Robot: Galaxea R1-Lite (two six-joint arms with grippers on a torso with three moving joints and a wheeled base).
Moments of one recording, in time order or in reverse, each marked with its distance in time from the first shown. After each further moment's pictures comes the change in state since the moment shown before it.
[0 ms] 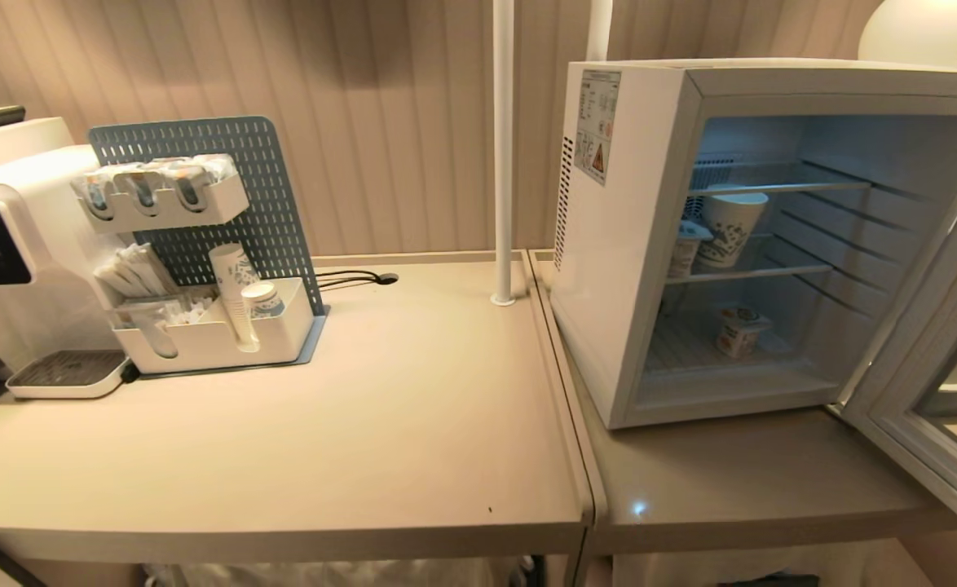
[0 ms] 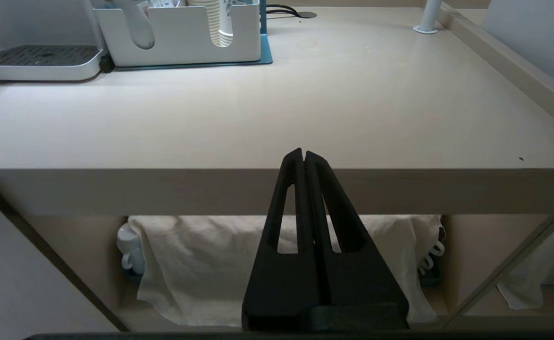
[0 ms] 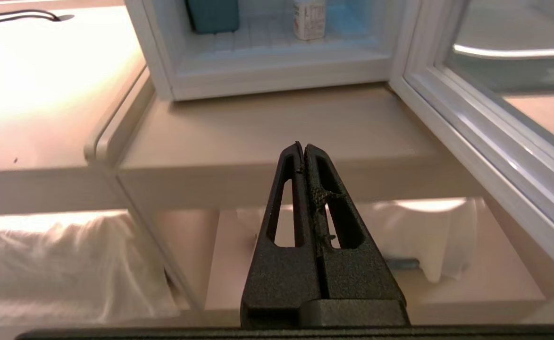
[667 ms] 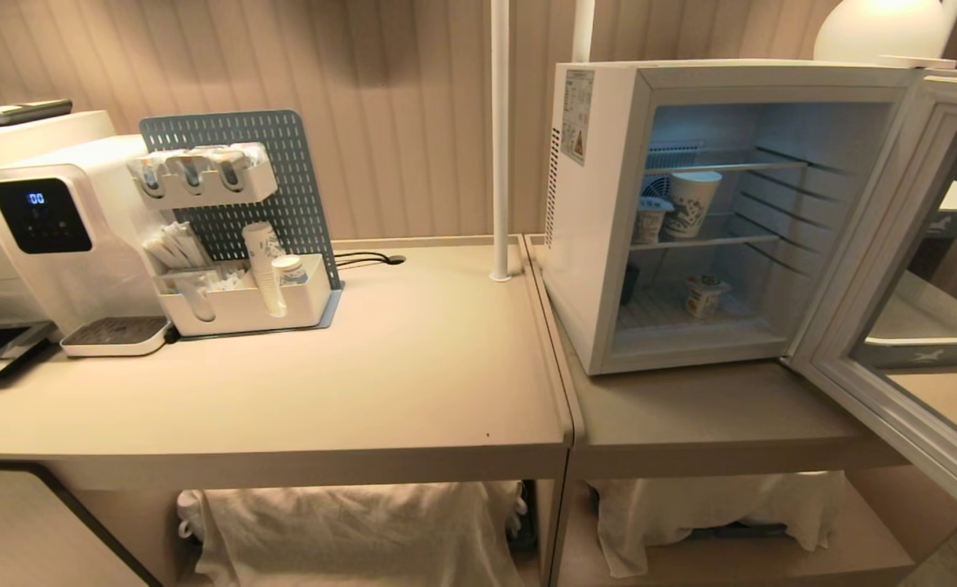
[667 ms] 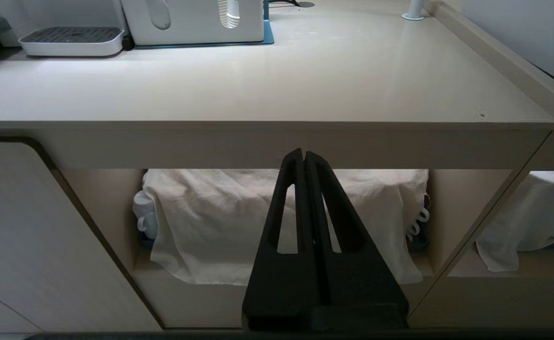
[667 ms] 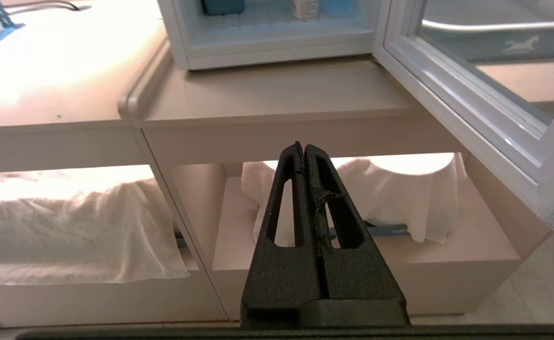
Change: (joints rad) left arm 0.000 0.000 0.000 0.000 0.000 0.000; right arm 0.000 0.000 -0.002 0.001 0.000 0.004
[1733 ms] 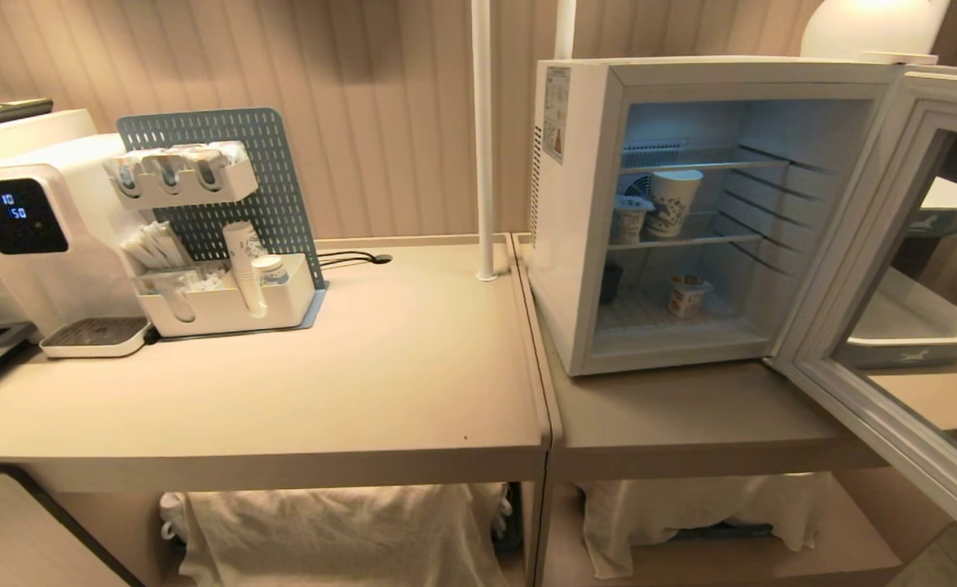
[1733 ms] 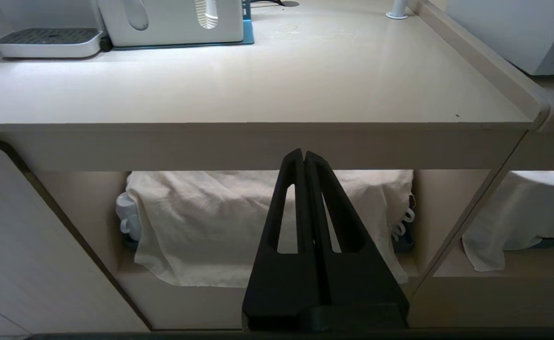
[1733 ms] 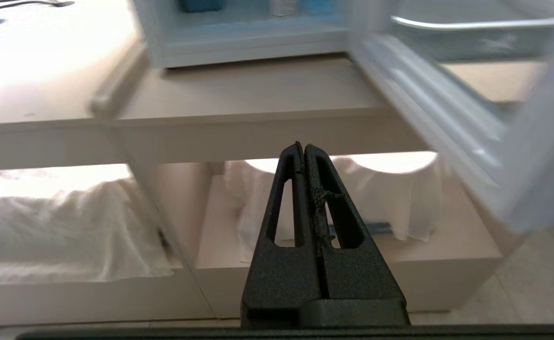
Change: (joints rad) left arm 0.001 0.000 0.000 0.000 0.000 0.001; right arm 0.000 0.000 -0.001 0.008 0.000 -0.005
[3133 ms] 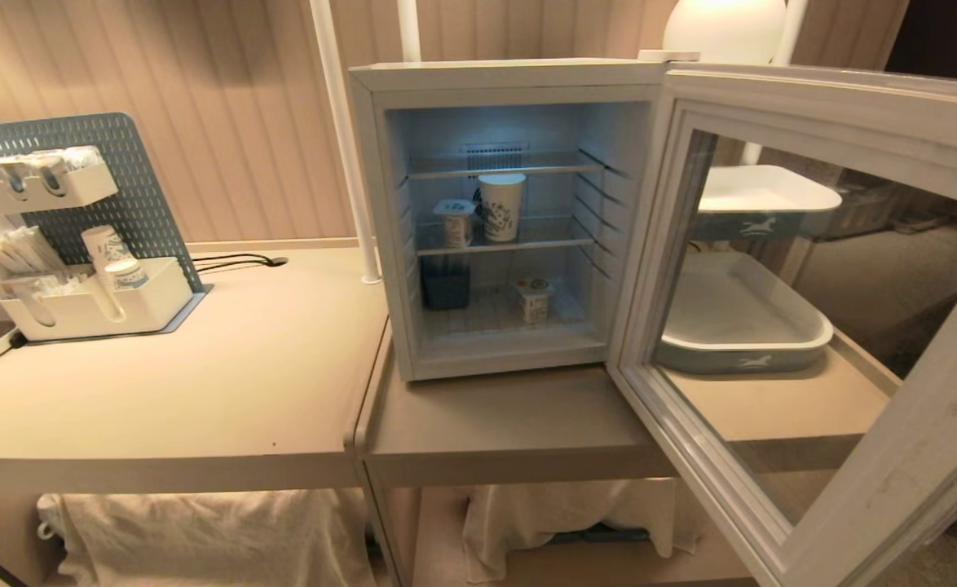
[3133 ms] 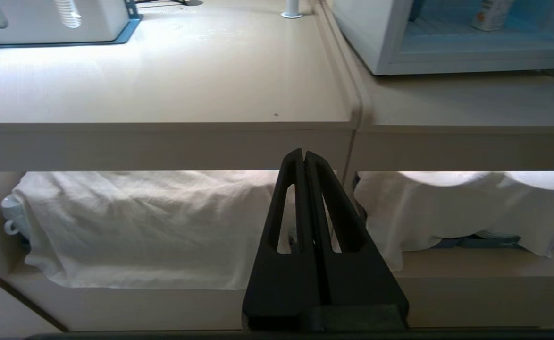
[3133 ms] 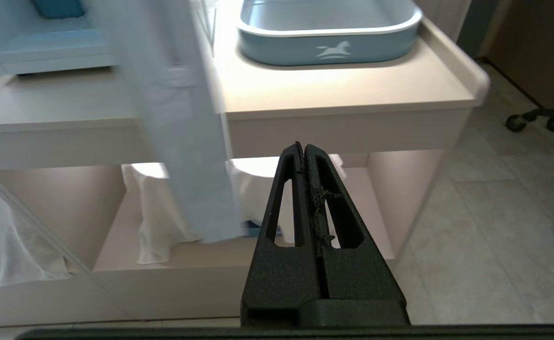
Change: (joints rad) left arm 0.000 0.000 0.000 0.000 0.000 0.000; right arm 0.000 0.000 -0.001 0.004 0.000 -0.004
